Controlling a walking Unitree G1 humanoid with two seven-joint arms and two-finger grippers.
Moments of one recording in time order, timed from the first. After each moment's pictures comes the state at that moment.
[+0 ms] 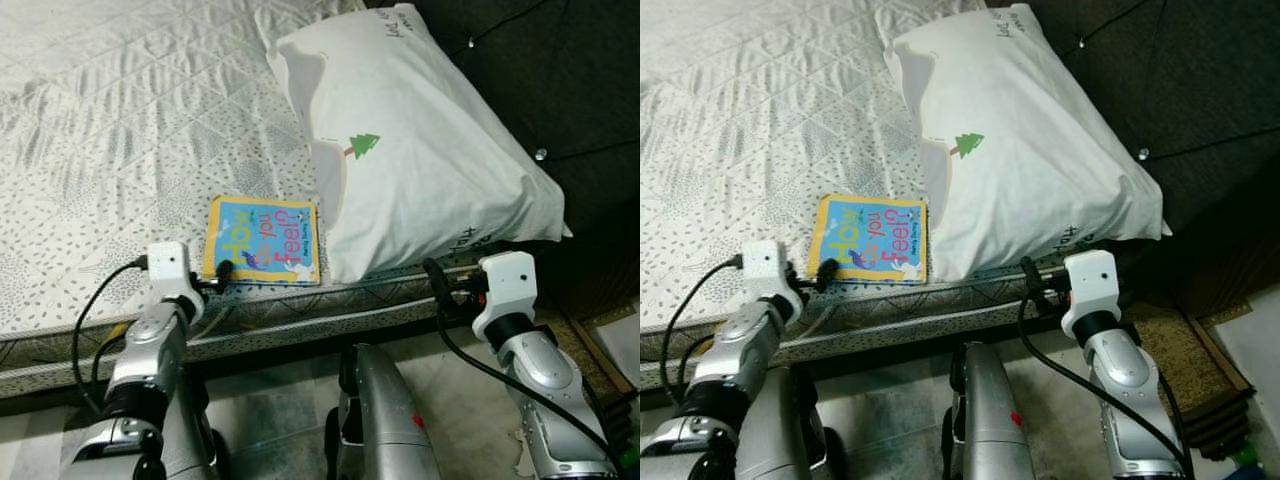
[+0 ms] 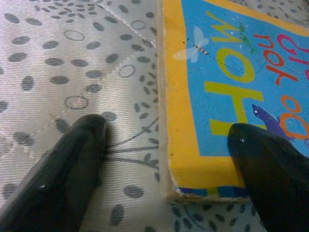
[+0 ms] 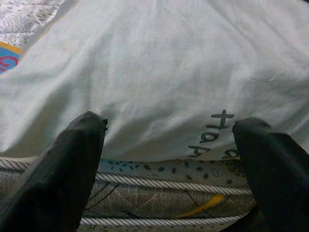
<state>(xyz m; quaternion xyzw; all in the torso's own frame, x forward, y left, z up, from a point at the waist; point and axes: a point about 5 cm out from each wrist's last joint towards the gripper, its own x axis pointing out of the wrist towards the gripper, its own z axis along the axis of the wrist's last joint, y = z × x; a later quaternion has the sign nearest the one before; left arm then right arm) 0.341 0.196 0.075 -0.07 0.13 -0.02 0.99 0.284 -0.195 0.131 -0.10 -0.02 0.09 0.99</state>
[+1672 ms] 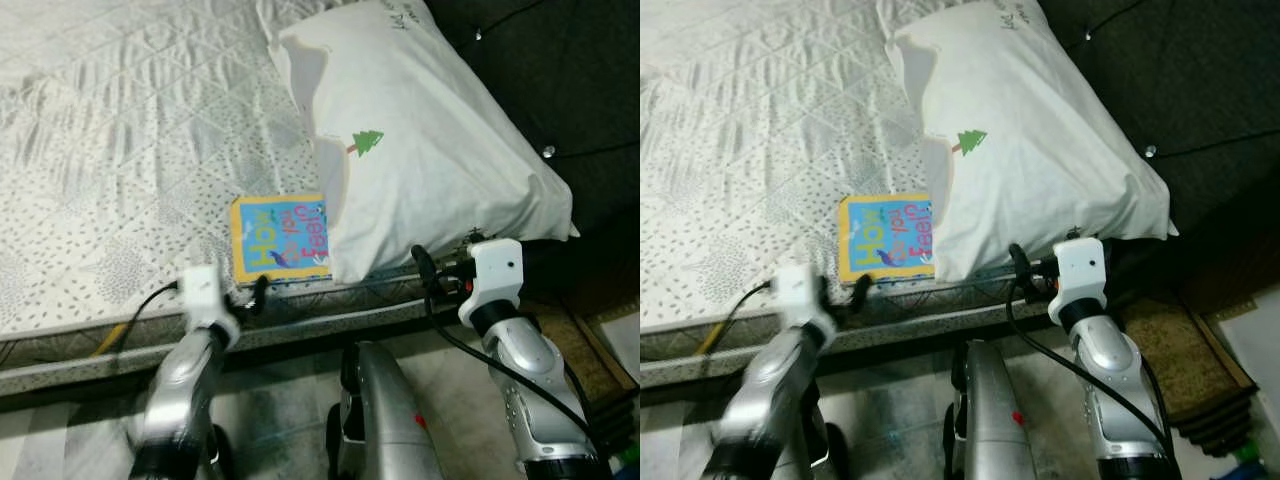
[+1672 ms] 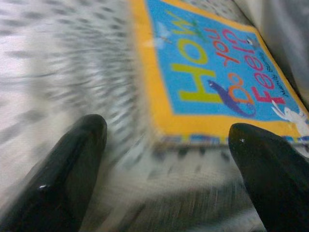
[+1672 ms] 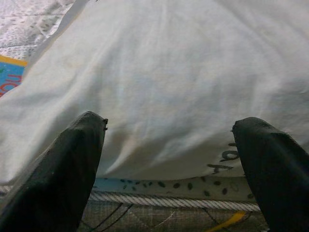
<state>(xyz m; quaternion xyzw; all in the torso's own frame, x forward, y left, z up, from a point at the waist) 0.291 0.152 0.068 -0.12 0.09 -0.06 0.99 0.298 -0.181 0.135 -0.08 -0.03 0.09 0.99</state>
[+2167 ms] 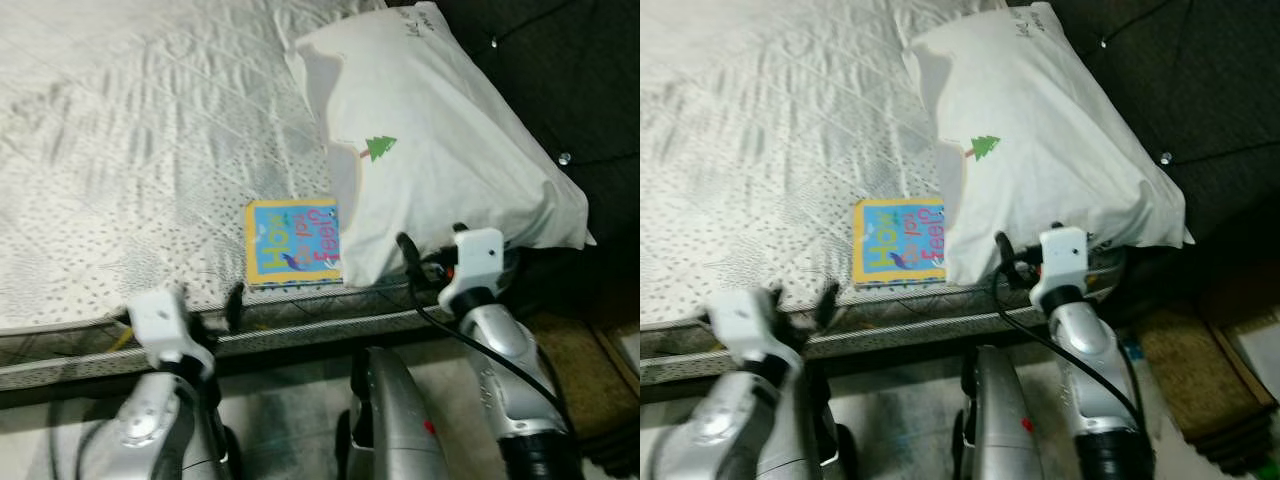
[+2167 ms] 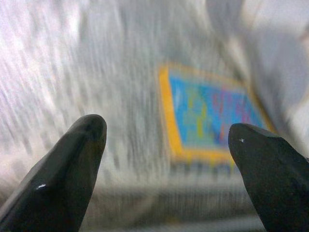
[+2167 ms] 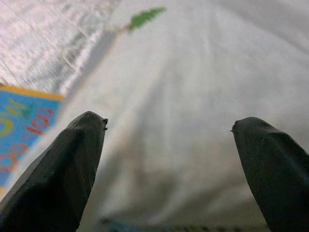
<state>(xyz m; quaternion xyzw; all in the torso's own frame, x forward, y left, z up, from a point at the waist) 0.237 0.157 0.128 -0.12 -0.01 -0.03 0.99 0.316 -0.159 0.135 -0.04 -0.05 0.09 0.99</state>
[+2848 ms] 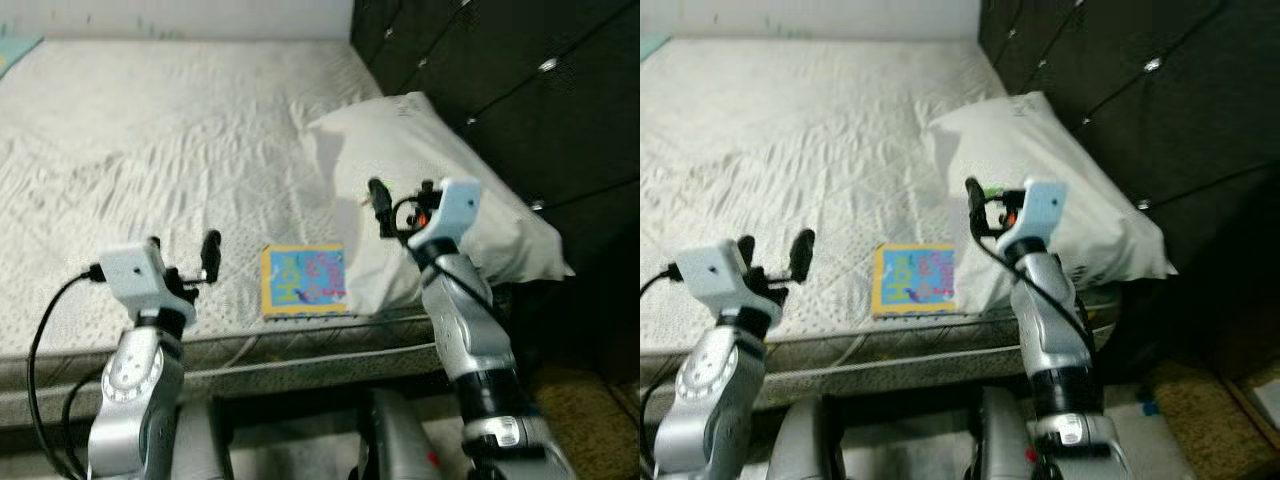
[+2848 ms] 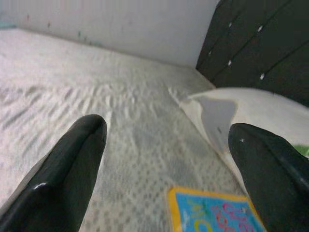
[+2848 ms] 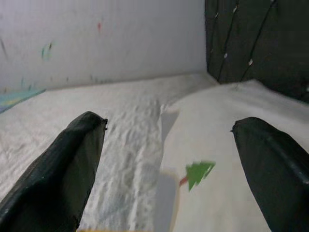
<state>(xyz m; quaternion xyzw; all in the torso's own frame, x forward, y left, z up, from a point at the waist) 0.273 0.178 0.155 -0.10 -0.07 0.01 0.99 0.358 -0.118 0.179 0.11 -0.10 0.11 0.98</state>
